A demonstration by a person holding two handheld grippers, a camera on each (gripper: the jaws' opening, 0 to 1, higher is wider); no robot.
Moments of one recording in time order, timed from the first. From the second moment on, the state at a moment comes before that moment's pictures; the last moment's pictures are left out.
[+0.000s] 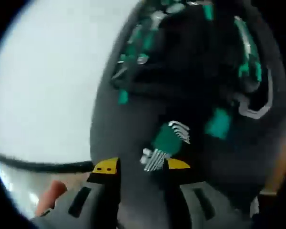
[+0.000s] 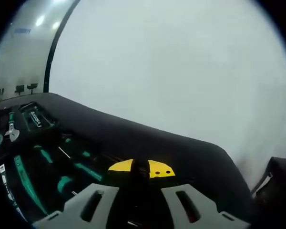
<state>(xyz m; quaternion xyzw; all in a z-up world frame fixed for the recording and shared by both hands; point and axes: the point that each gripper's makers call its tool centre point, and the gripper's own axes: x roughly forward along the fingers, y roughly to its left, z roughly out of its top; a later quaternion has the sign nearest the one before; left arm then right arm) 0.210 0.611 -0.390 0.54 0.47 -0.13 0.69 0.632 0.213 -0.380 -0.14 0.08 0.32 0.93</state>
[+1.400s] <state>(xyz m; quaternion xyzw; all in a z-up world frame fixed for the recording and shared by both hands) 0.223 0.609 -0.450 0.47 0.61 -0.31 0.56 0.625 0.219 -0.386 -0.17 0.08 0.33 0.92</state>
